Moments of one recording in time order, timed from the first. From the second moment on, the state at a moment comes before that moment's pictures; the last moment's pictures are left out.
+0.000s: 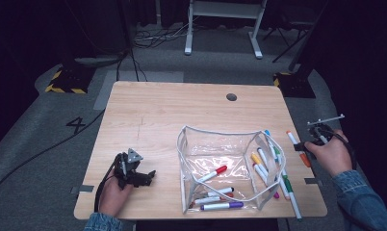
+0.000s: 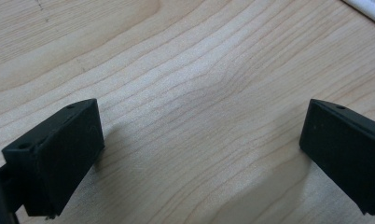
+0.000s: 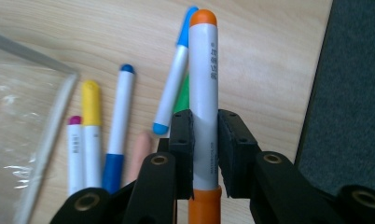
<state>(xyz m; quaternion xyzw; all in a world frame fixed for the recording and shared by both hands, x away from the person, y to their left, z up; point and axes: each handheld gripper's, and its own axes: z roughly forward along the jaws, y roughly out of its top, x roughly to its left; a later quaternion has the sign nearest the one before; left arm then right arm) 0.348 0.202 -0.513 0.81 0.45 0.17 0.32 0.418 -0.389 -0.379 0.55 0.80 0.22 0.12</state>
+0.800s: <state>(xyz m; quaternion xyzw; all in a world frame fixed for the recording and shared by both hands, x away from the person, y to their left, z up) 0.348 0.202 -0.513 0.81 0.45 0.17 0.32 0.377 -0.283 -0.253 0.33 0.88 0.31 0.14</state>
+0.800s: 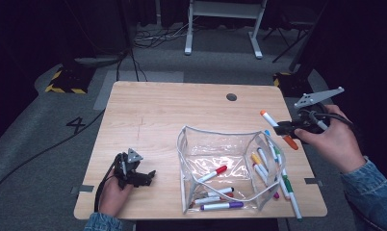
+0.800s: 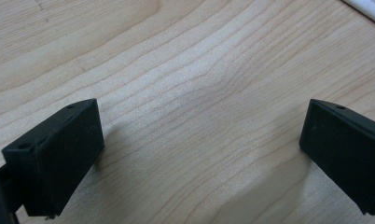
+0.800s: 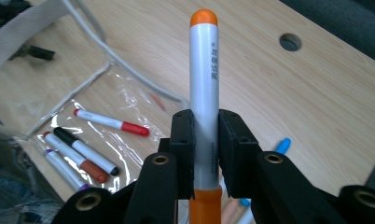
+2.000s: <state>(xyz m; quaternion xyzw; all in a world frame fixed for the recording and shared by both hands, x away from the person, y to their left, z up) 0.348 0.202 -0.513 0.81 0.45 0.17 0.32 0.346 -0.151 -0.312 0.09 0.96 0.26 0.02</state>
